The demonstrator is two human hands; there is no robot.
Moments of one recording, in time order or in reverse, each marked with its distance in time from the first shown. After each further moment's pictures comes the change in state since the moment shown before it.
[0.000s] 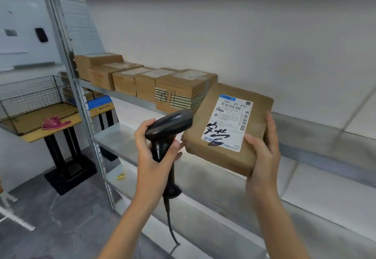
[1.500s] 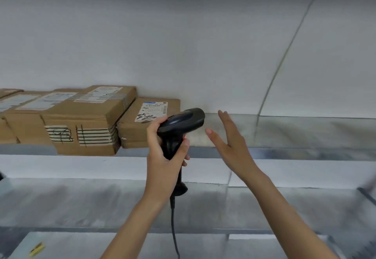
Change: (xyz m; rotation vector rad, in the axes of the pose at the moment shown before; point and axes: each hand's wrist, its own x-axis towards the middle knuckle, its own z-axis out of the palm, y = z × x) left_hand 0.073 -0.057 0.131 -0.196 -0.459 -0.026; right_hand 0.089 -0.014 -0.058 -1.039 -0.003 -0.075
